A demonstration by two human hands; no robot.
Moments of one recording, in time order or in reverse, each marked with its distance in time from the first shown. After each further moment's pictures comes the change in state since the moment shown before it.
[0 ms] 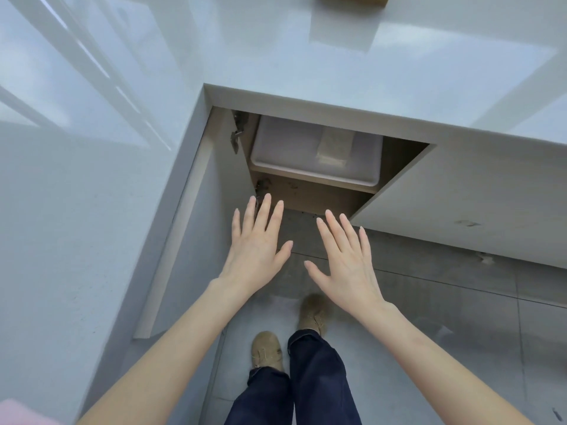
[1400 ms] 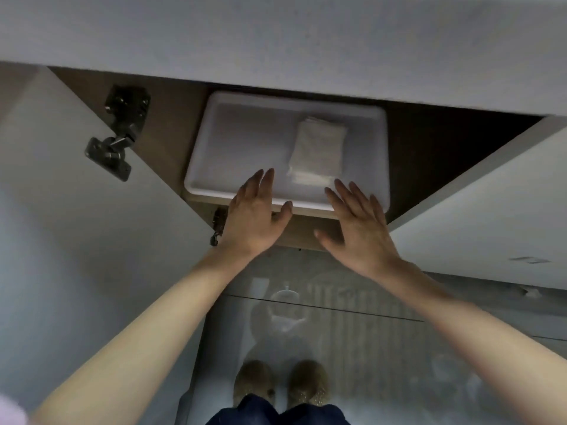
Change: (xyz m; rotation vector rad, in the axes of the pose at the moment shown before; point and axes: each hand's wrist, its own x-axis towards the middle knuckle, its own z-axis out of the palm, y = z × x) left_hand 0.260 0.003 0.127 -0.246 0.162 0.028; right_hand 0.201 0.168 0.109 -0.061 -0.069 0.031
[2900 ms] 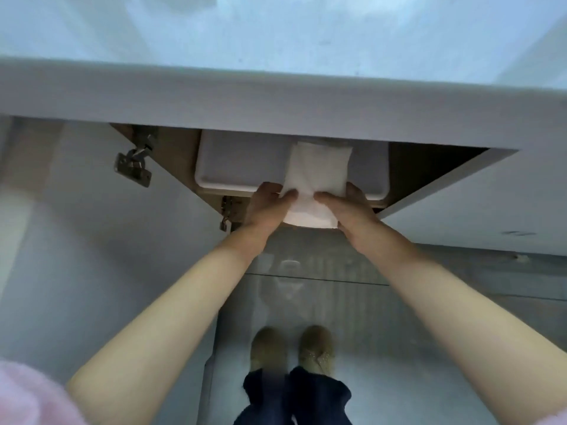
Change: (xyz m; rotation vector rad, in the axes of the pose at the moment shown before) left_hand 0.010 0.021 -0.026 -0.724 -0.201 -0.552; right_hand 0.029 -0.045 -0.030 1.245 -0.030 0.736
